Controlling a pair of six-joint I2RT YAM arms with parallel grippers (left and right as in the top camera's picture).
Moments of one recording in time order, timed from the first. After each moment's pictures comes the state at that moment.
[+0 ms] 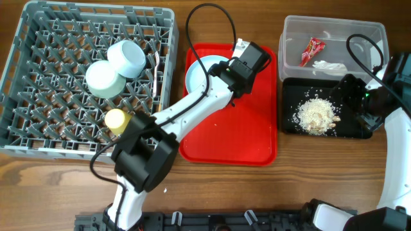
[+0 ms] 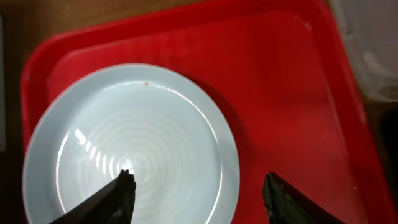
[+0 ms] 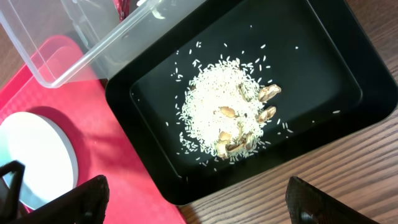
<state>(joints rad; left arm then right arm) -0.76 2.11 1.69 -0.62 -0.31 -0.39 -0.37 1.38 1.24 -1.06 -0.18 0.35</state>
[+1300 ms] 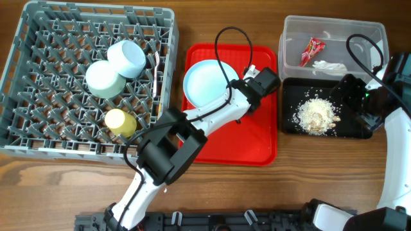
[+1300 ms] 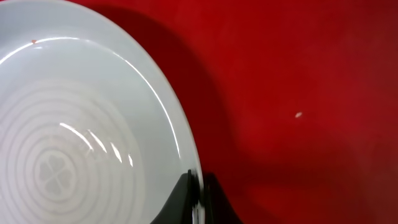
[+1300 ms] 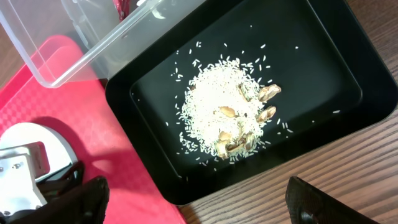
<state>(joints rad) -0.85 2.27 1.69 -0.68 -0.40 -0.27 -0.37 1.38 1.24 -1.06 -0.18 0.35</state>
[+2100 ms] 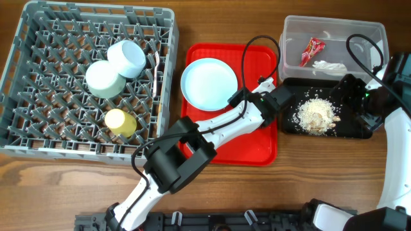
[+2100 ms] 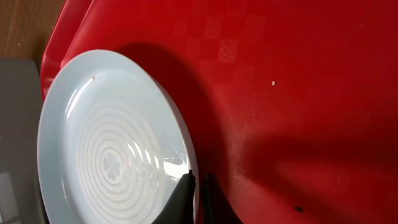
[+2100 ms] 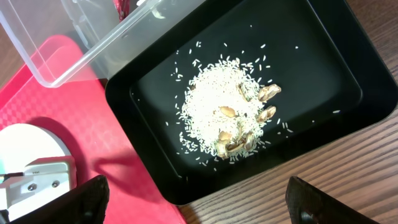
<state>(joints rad) -0.96 2.27 1.70 -0.72 -0.67 -0.08 -0.37 1.38 1.24 -1.06 -0.18 0.35</state>
